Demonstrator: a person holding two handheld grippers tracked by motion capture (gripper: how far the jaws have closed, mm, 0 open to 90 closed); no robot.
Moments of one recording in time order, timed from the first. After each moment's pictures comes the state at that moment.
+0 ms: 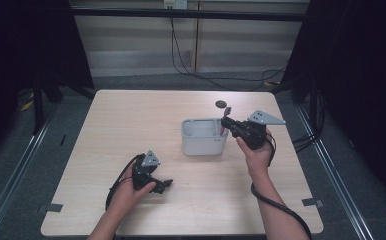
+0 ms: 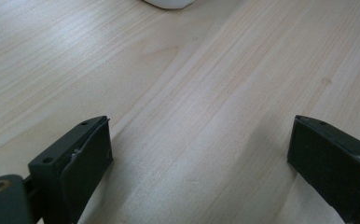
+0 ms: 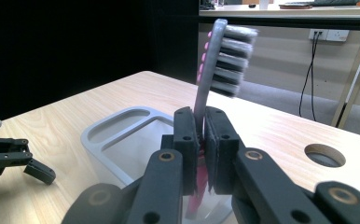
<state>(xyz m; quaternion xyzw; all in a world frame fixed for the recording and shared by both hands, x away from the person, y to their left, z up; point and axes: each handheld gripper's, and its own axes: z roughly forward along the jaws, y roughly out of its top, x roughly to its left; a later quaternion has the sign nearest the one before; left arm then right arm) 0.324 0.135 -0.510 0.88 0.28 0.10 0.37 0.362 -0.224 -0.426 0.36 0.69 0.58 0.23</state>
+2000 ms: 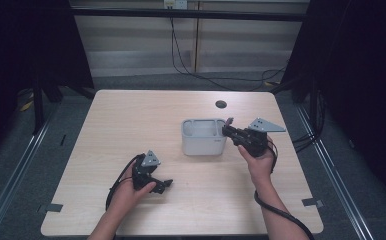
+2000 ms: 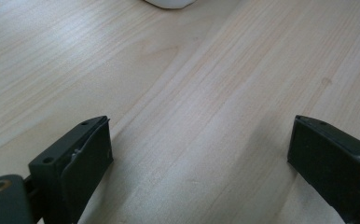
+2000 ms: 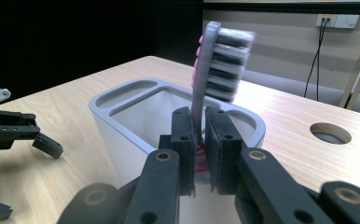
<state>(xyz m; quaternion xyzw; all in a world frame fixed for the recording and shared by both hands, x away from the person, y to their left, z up) 0.324 0.135 -0.510 0.88 0.28 0.10 0.37 0.349 -0.229 -0.442 0.36 0.71 0.57 0.22</state>
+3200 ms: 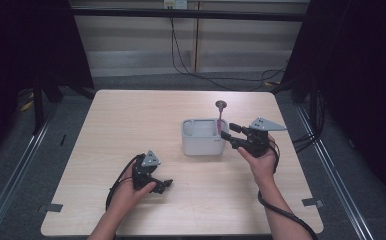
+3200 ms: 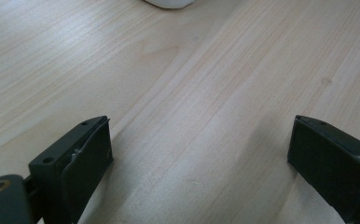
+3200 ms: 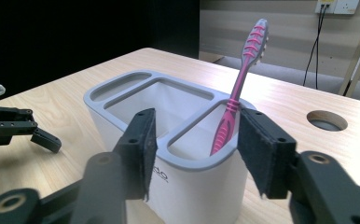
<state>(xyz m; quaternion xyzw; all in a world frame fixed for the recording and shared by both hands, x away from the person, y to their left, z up) 0.324 0.134 -0.510 0.88 0.28 0.10 0.37 0.350 -0.233 -0.442 0.37 0.71 0.56 0.21</state>
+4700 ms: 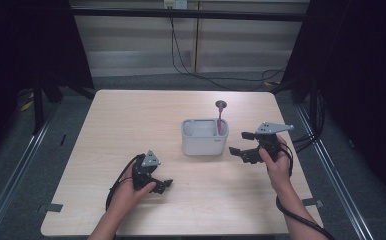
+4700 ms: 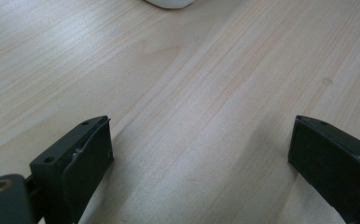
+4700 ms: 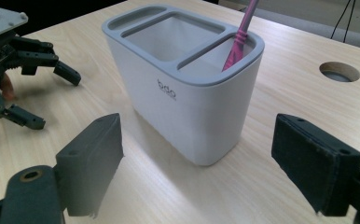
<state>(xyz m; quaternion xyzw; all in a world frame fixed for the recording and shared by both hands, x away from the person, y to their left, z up) 0.324 0.134 -0.511 0.88 0.28 0.11 0.37 0.334 -0.260 -0.437 0.35 0.79 0.48 0.15</state>
